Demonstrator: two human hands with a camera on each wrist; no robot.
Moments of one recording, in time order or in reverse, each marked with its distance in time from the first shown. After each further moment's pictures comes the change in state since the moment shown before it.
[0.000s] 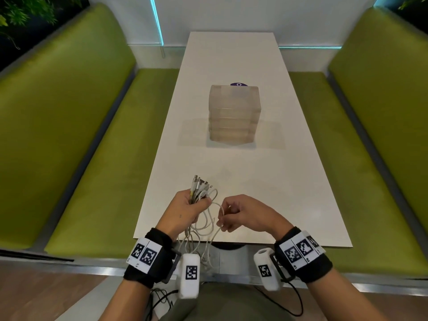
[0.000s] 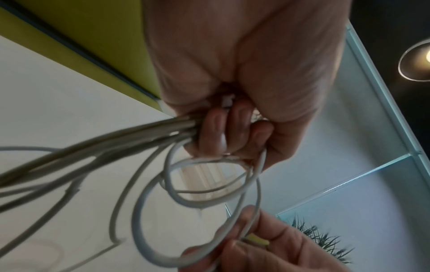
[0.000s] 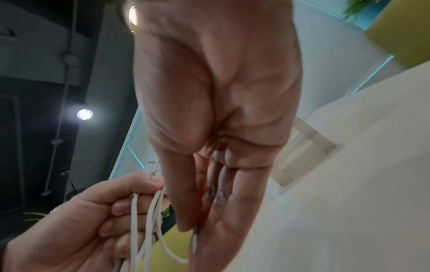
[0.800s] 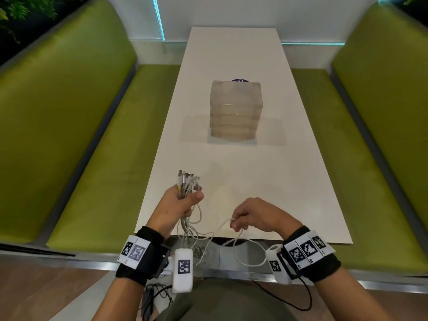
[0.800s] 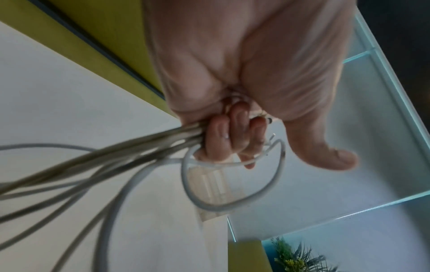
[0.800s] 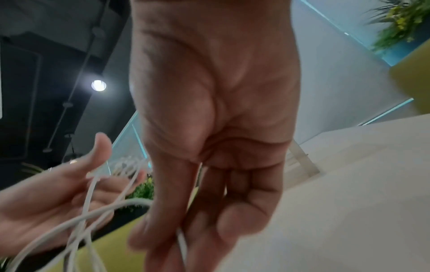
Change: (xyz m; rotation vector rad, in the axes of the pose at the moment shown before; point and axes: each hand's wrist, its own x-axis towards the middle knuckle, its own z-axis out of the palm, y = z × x) left_hand -0.006 -0.006 -0.016 -0.199 -0.001 0.052; right_hand -0.008 0.020 -0.013 -0.358 -0.029 0.069
